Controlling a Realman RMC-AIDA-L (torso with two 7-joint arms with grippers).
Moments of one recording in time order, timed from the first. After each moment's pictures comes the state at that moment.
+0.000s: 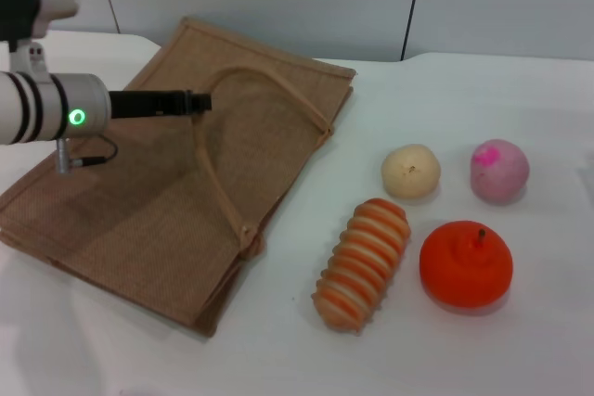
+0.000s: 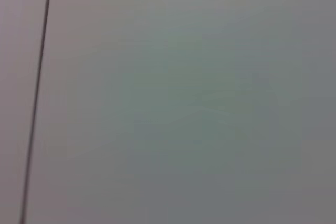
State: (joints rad) left arm -0.94 -2.02 2.86 -0.44 -0.26 1.05 -1.77; right arm 0.36 2.02 -2.29 -0.56 -2.01 1.10 2.82
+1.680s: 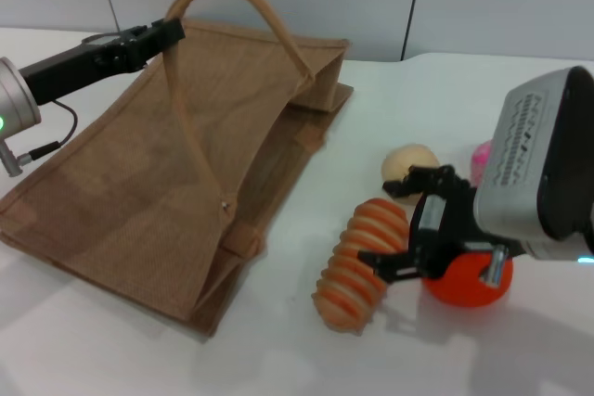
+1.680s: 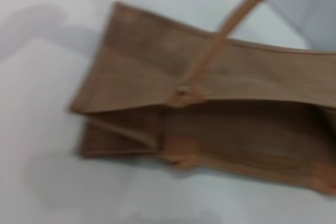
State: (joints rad) left arm -0.75 -1.98 2.86 -0.44 -0.72 1.51 -1.46; right arm 0.31 1.89 -1.90 -1.60 -2.17 -0.95 2.21
